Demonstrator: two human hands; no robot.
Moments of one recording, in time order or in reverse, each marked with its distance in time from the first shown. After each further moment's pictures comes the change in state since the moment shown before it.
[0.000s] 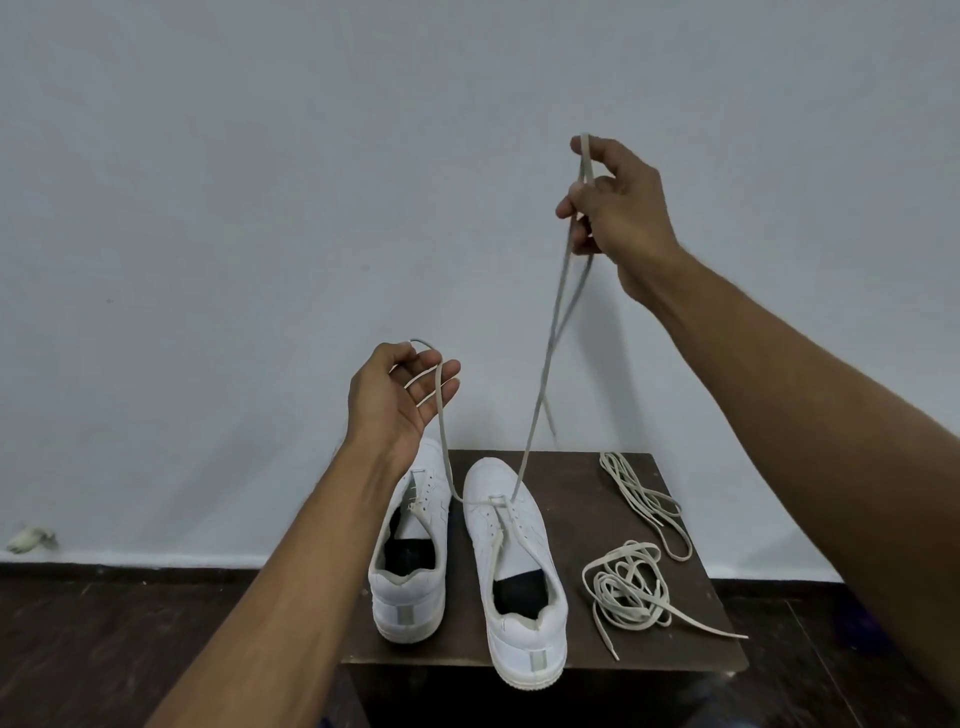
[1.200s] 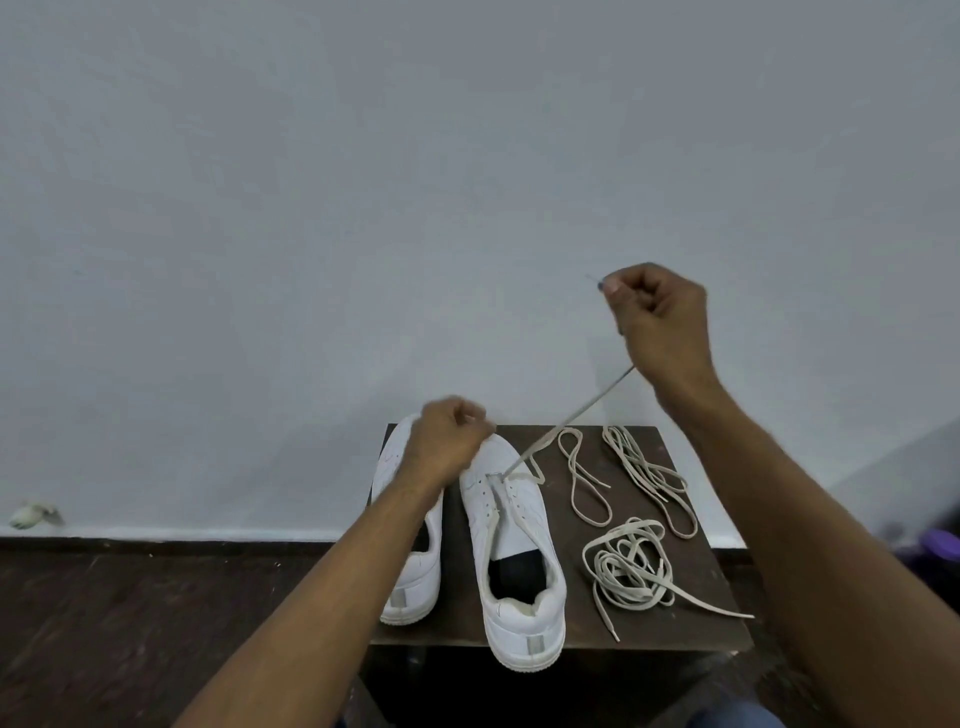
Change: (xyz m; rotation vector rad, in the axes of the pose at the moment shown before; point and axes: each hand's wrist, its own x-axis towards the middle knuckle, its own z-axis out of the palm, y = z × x) left_hand 0.033 -0.094 -0.030 1.049 -0.043 0.021; right_hand -0.072 0.106 -0.020 -0.103 0.138 0.033
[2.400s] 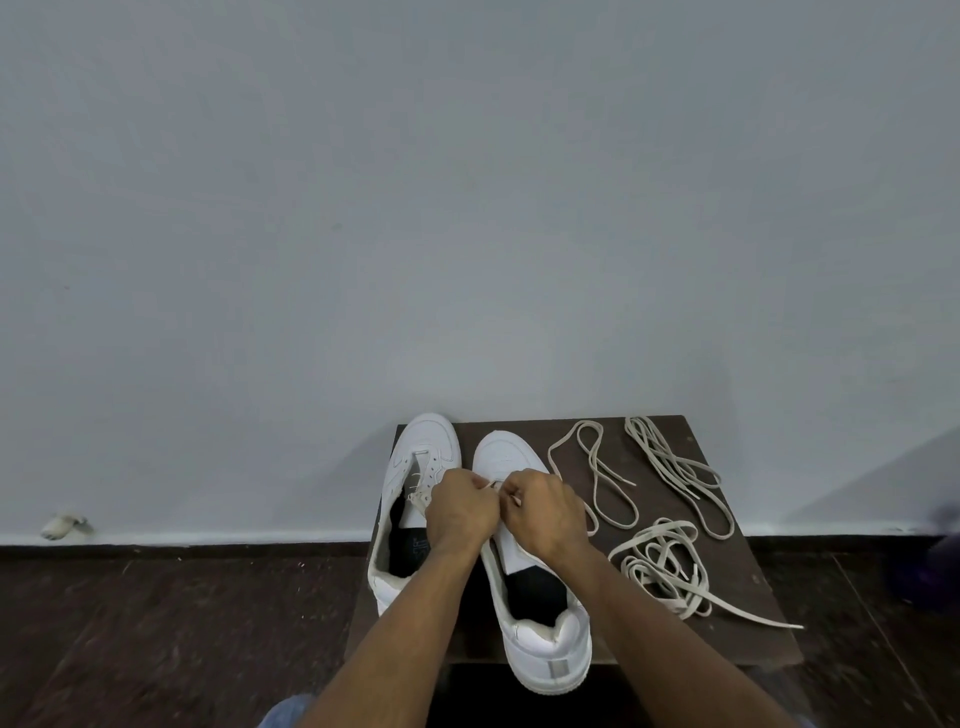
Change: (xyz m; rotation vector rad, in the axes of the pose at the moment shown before) left_hand -0.002 -0.061 0.042 0.427 0.089 -0.237; right_hand -0.128 0.134 0.105 -0.730 -0.539 0.200
